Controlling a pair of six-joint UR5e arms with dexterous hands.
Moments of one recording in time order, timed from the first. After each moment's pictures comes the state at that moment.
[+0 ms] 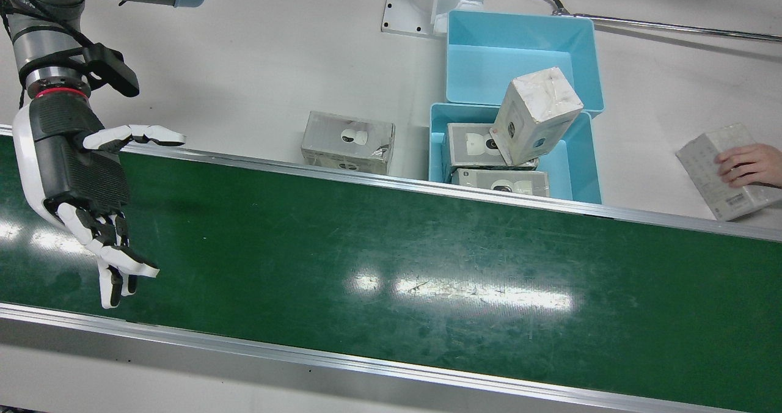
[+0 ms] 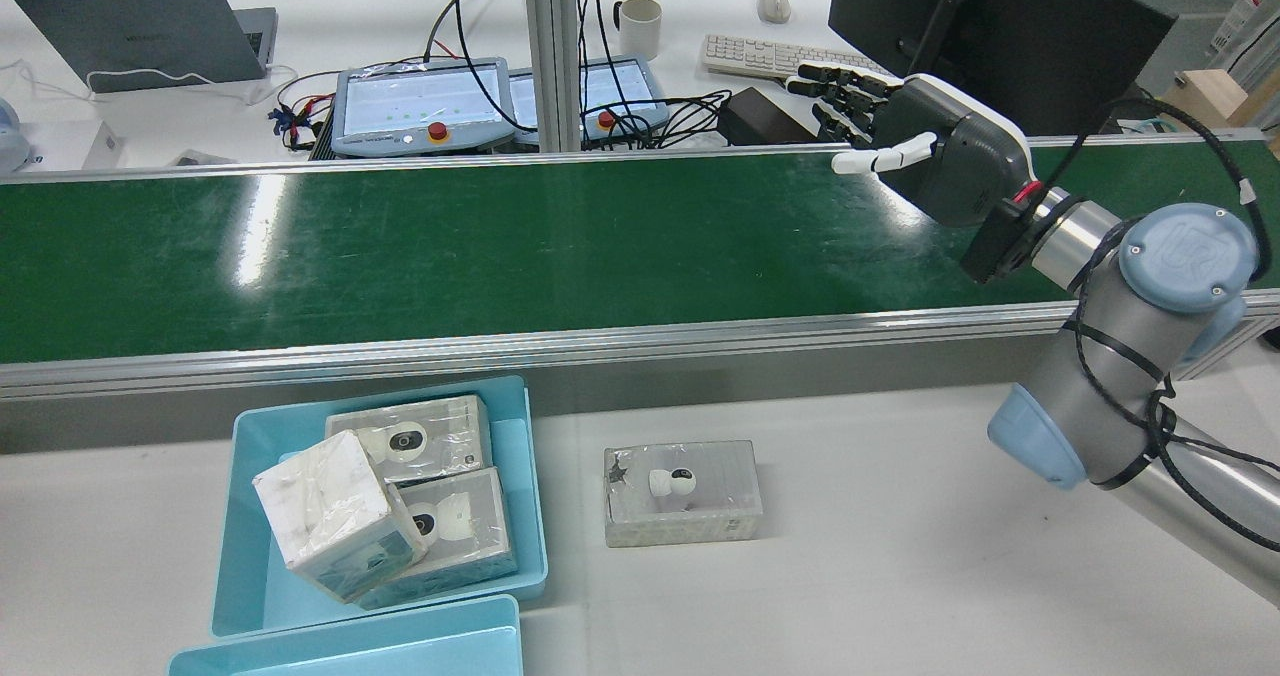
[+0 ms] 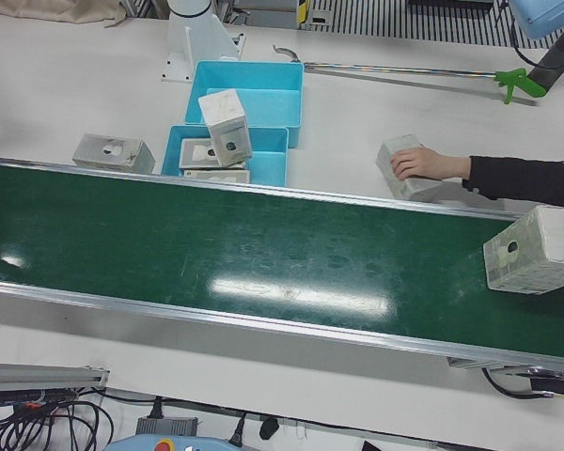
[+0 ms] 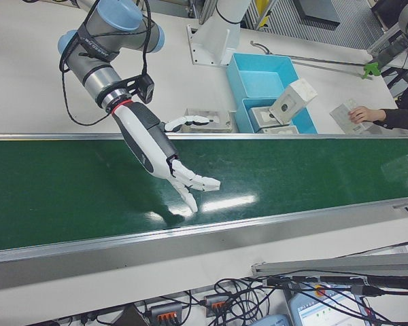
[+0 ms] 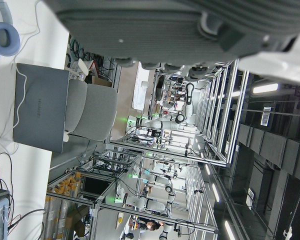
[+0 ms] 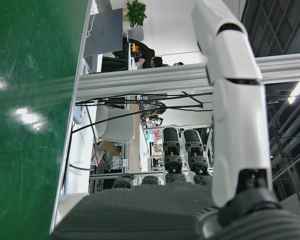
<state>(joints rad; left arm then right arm) -1.81 -1.79 -1.75 0.44 1.92 -0.15 1.00 -1.21 1.80 -3.37 -1.45 -0.03</state>
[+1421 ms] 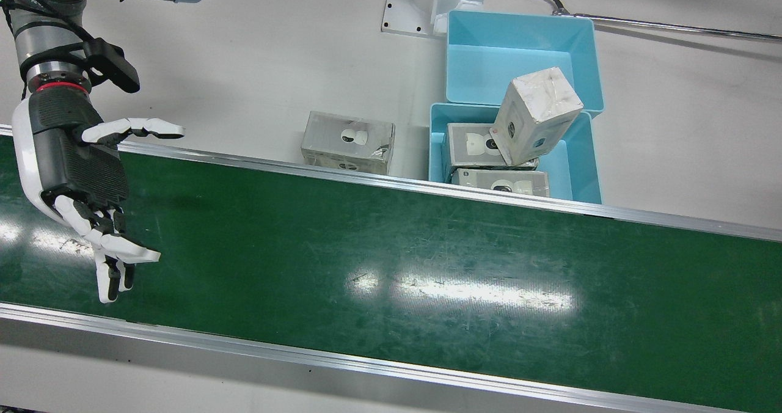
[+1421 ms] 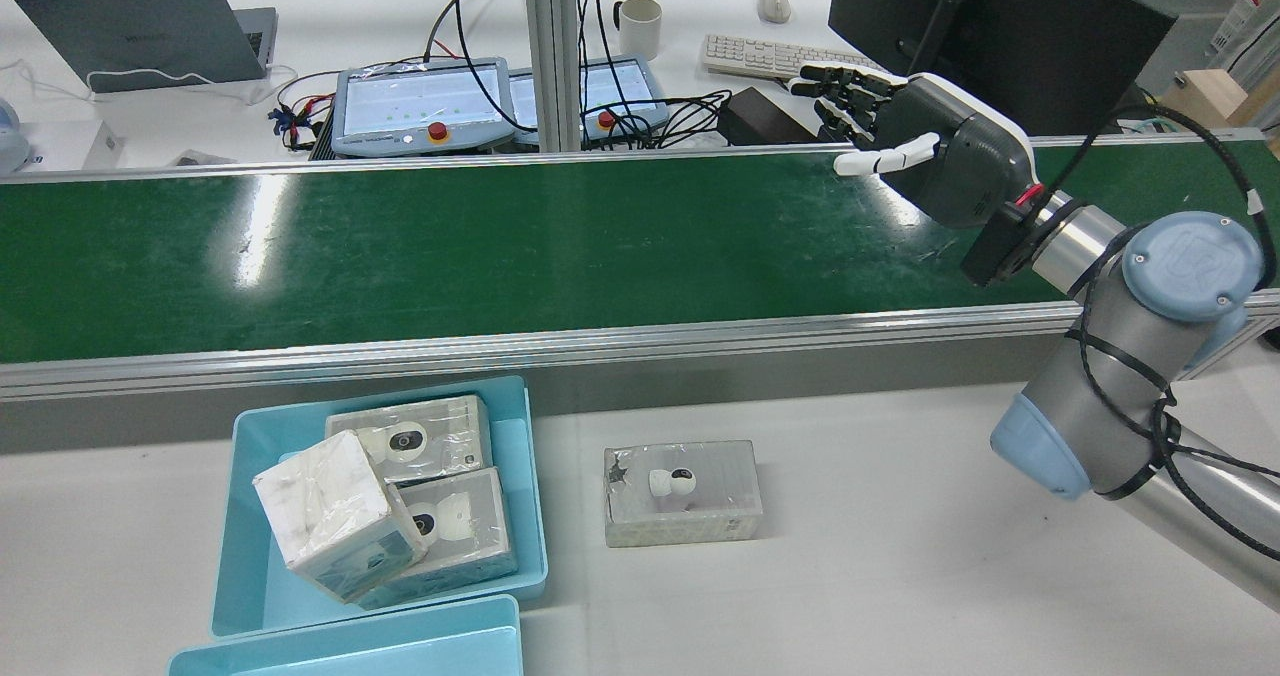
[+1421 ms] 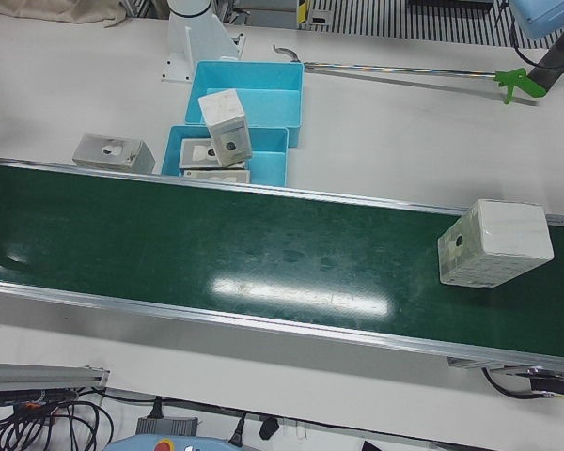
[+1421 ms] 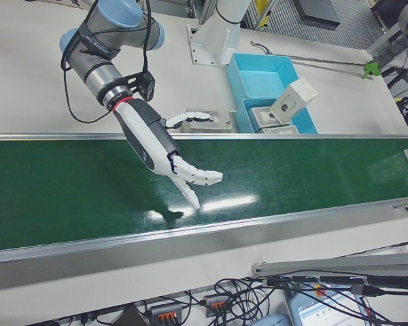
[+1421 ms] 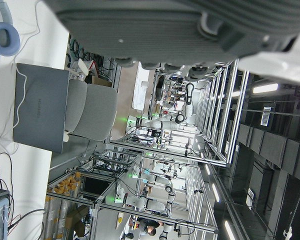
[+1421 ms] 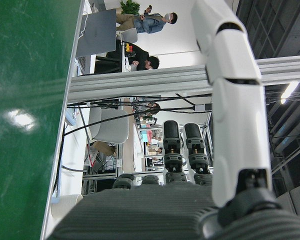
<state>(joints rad) -1.81 -1.79 -1.75 0.44 1.92 -0.15 0.99 -1.22 1.82 -3.37 -1.42 -0.03</state>
